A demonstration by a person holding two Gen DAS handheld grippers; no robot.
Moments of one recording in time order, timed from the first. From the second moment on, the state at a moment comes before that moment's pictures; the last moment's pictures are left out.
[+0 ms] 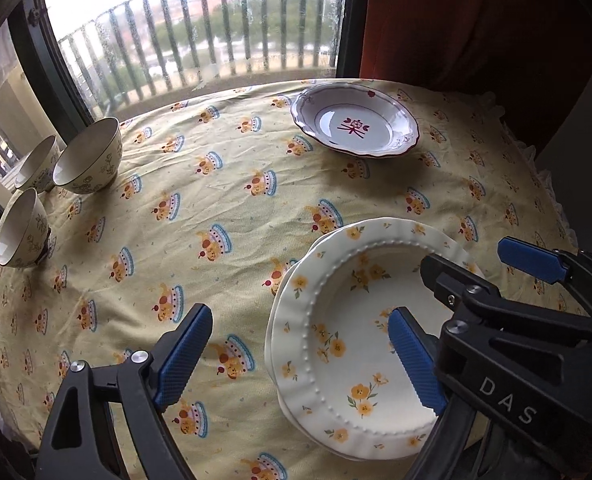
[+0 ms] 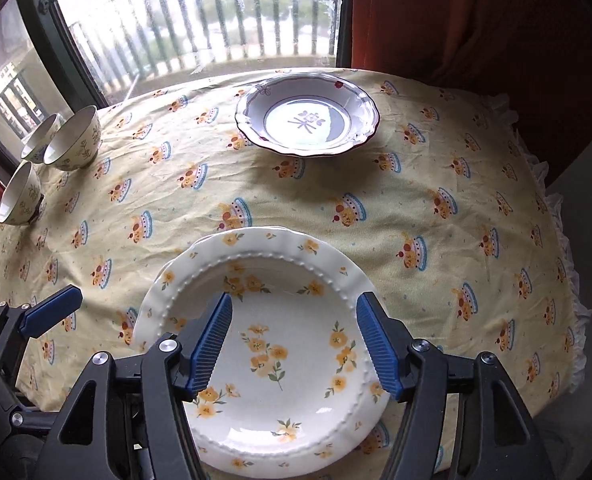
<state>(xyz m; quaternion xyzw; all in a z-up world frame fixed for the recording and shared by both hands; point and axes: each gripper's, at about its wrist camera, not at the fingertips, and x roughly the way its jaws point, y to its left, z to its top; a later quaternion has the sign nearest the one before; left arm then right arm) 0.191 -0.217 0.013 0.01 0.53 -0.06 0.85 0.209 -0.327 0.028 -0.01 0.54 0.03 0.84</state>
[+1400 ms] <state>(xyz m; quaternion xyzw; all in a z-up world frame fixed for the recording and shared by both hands) 0.414 -0.277 -0.034 0.02 0.48 0.06 0.87 0.448 -0.388 -0.021 0.01 0.50 0.07 0.86</state>
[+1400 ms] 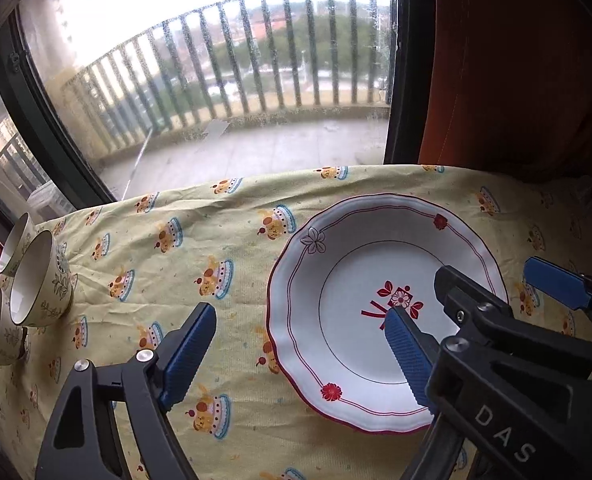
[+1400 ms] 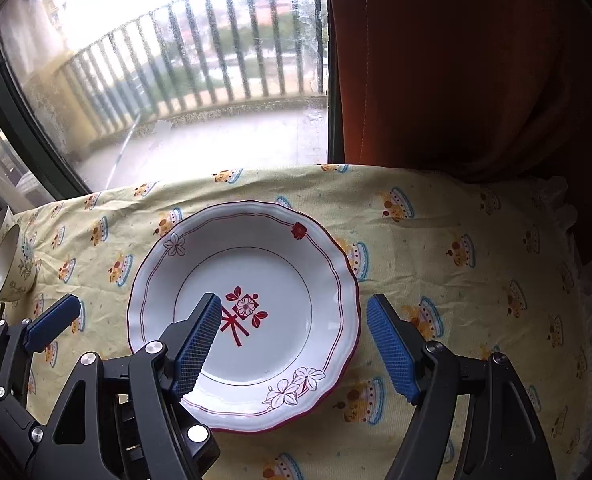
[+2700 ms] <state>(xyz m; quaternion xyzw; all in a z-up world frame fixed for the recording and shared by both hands) 0.413 -0.263 -0.070 0.01 0.53 0.03 0.85 0.436 -0.397 -0.050 0.06 0.56 0.08 0.82</state>
